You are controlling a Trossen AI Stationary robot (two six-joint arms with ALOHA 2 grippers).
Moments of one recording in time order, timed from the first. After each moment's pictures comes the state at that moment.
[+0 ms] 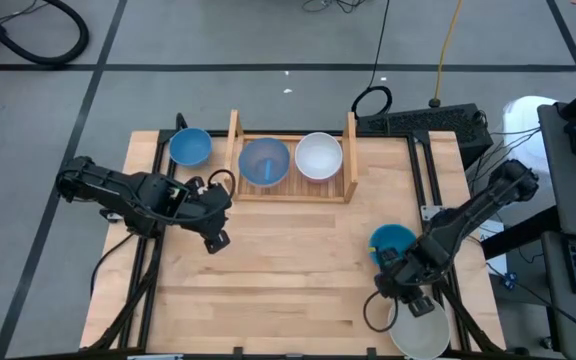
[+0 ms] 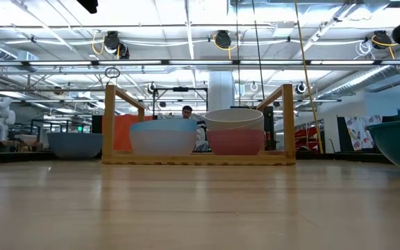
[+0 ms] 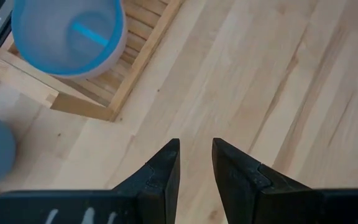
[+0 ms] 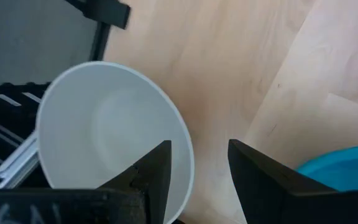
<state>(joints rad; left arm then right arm) -0.32 1.37 1.53 -1.38 -0.34 -0.73 0.66 1.31 0.96 -0.95 -0.29 0.35</state>
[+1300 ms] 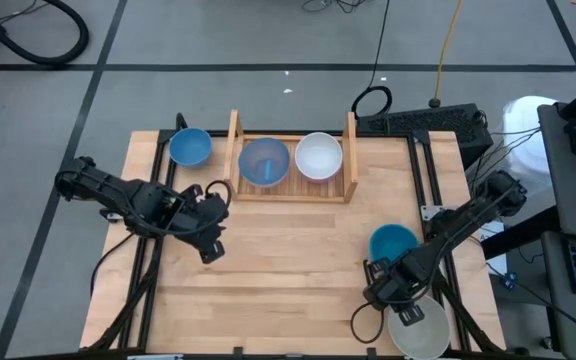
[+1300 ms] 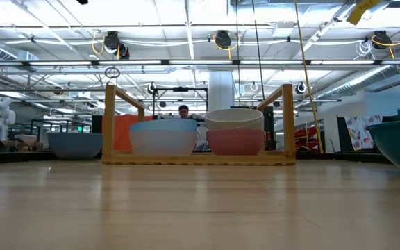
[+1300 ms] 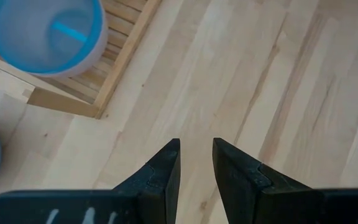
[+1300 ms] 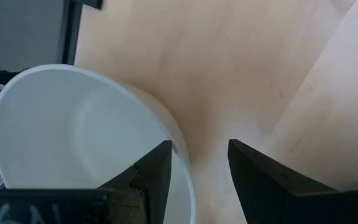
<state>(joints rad) -0.41 1.37 1.53 -1.38 -0.34 -0.76 0.68 1.50 0.96 -0.88 -0.32 0.35</state>
